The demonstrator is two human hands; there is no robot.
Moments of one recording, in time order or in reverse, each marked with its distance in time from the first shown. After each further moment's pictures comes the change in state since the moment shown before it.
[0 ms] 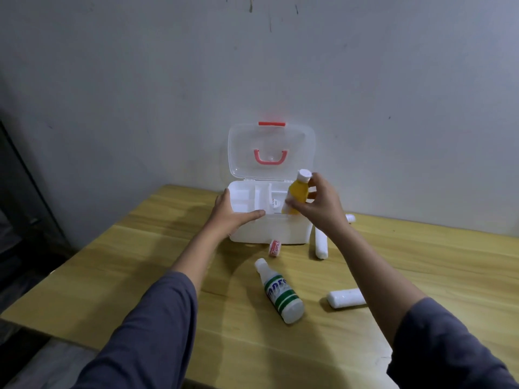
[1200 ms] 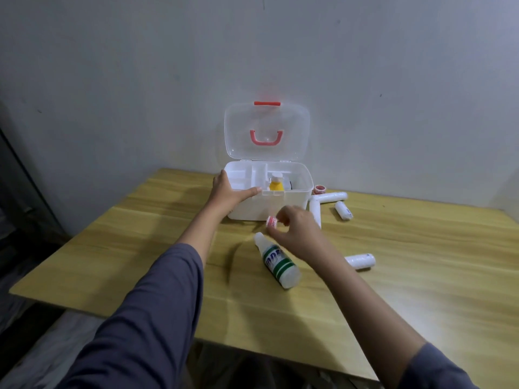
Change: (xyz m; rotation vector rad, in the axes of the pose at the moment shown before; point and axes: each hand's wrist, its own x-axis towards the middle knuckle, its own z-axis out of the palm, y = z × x) left_hand 0.047 0.004 -0.051 0.099 0.165 -0.075; right_hand -0.018 -0.036 0.069 -0.240 -0.278 -0.060
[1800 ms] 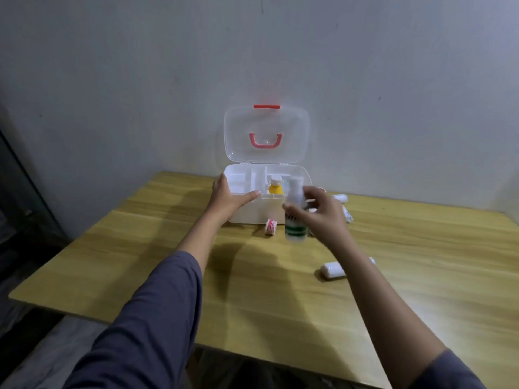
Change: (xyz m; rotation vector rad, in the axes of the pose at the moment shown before) left_hand -0.042 0.000 0.009 -0.049 -0.032 0.037; right_hand -0.032 0.000 -0.044 0.427 0.232 0.037
